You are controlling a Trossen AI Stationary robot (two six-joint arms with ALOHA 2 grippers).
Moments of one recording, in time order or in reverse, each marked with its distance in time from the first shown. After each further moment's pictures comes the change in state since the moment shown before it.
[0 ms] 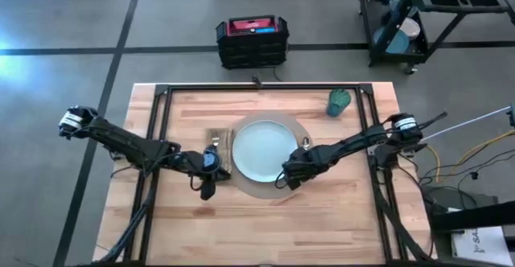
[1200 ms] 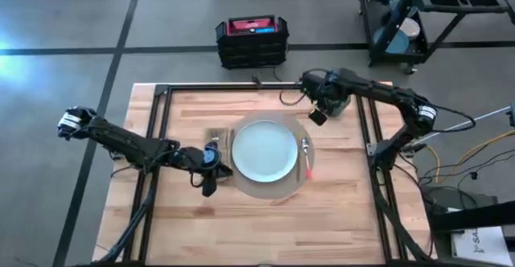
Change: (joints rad) left arm 0.051 -0.006 0.000 0.034 -0.010 0.054; right arm -0.742 -0.162 0.312 -0.564 0.157 -0.980
